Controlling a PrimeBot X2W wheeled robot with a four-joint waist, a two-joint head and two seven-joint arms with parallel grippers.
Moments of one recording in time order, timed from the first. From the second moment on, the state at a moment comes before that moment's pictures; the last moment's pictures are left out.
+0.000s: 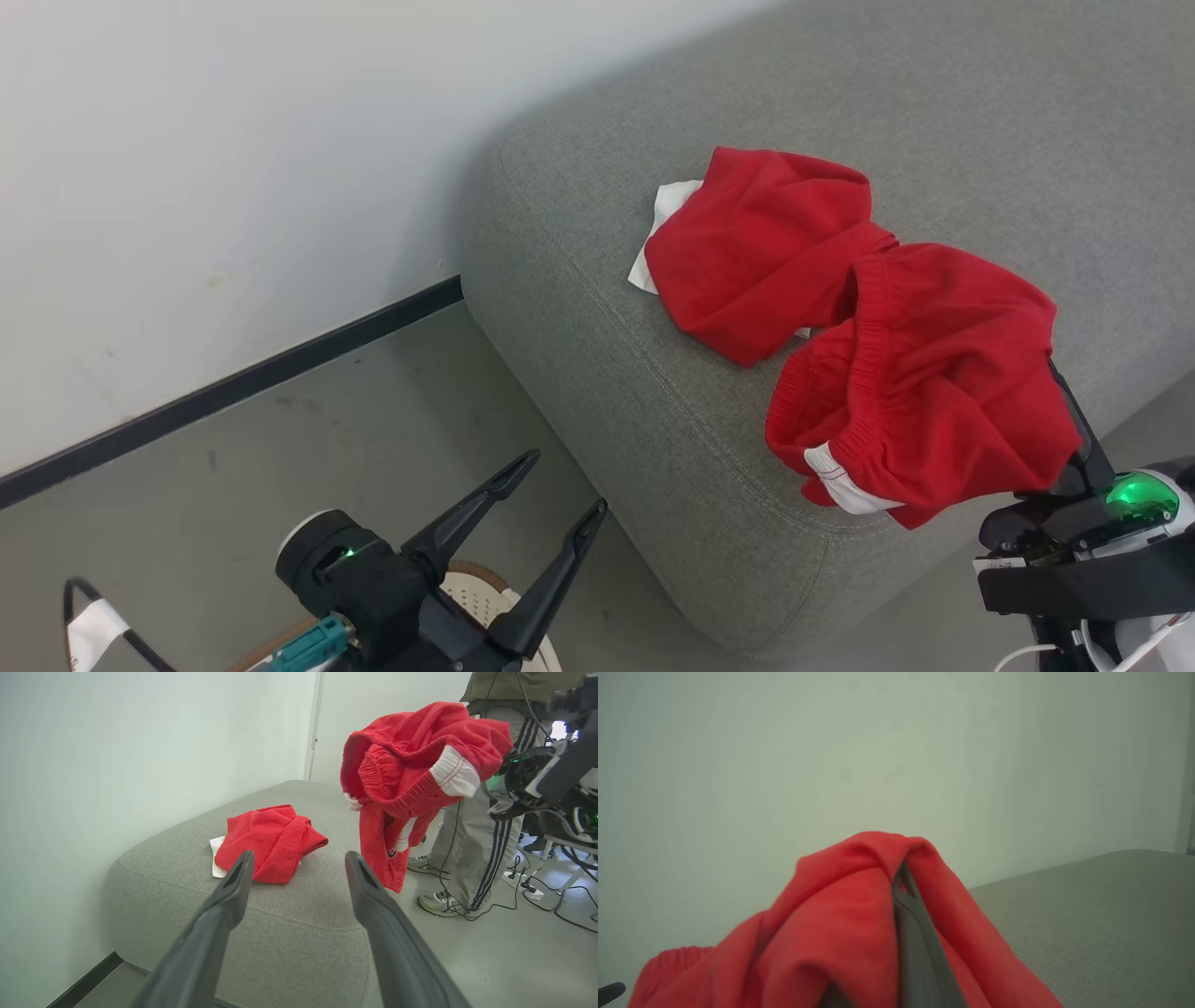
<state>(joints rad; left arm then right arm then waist) -0.41 0.47 -0.84 -0.06 -0.67 0.01 -0.23 -0.21 -0.31 0.24 -0.13 0.53 0.03 -0.26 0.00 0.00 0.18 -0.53</state>
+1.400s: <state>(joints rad) -0.44 0.66 -0.77 -0.25 -0.67 -0.03 -0.20 -0.65 -0.57 -0.05 0.14 0.51 -0.05 -0.14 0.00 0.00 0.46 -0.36</state>
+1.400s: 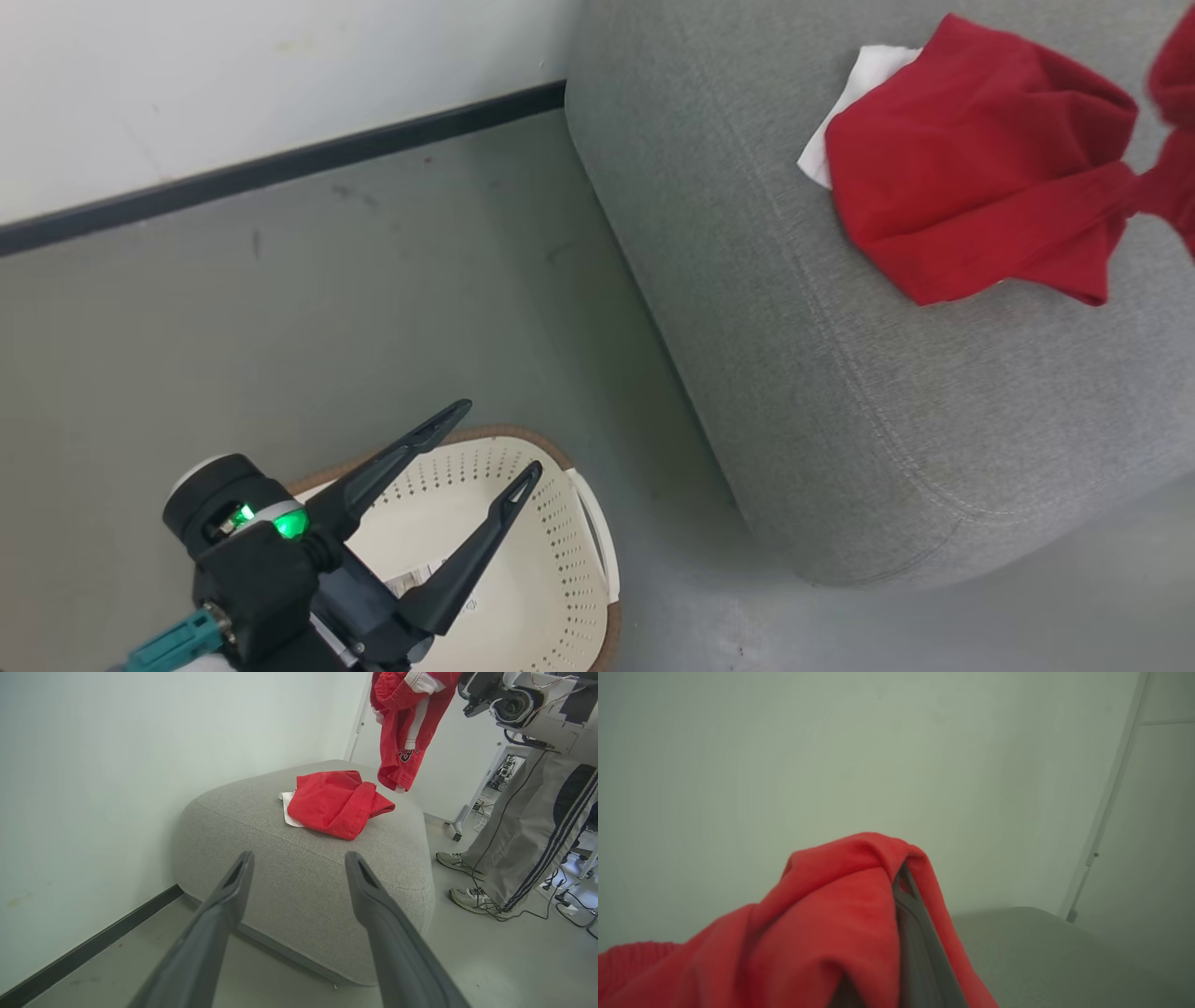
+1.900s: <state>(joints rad) -0.47 0.72 -0.73 -0.30 -0.67 -0.05 -0.20 -0.69 -0.60 -0.12 0.25 0.40 -0.12 -0.10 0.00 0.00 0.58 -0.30</state>
